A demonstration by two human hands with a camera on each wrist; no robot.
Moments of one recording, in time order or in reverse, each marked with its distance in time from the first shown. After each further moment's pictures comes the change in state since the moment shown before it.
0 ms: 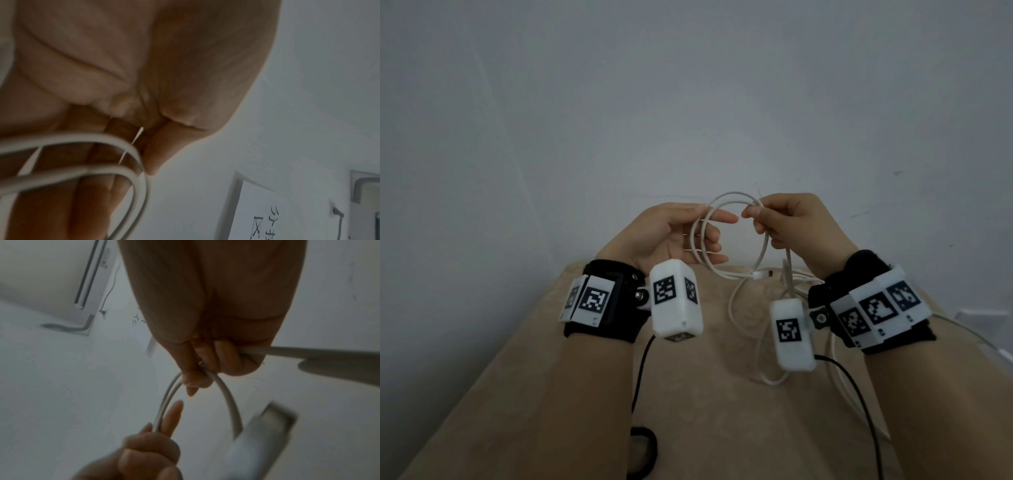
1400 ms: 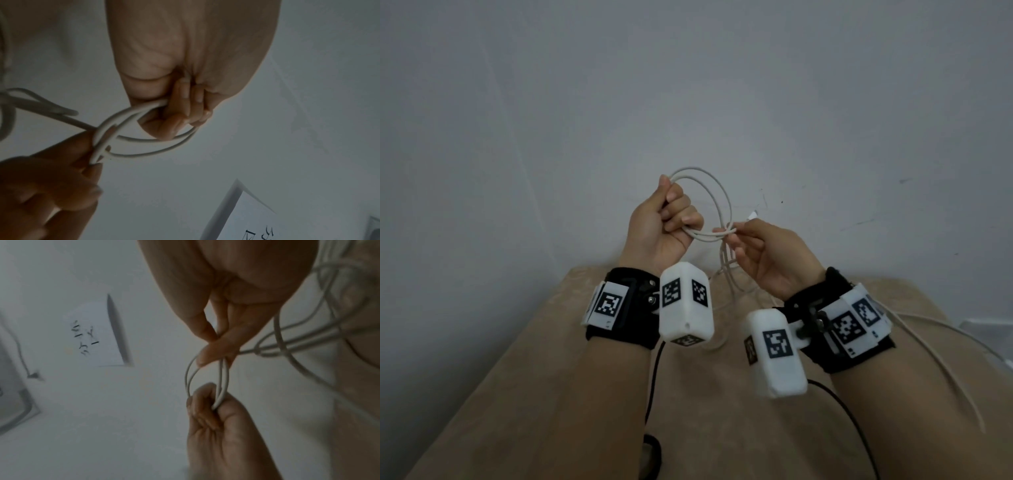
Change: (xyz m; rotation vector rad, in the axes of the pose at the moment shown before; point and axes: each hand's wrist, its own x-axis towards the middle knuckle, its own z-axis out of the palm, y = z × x) left_hand 0.023 -0.004 -0.008 -0.717 0.042 0.366; right_hand -0.009 -0.009 0.042 0.827 0.075 0.478
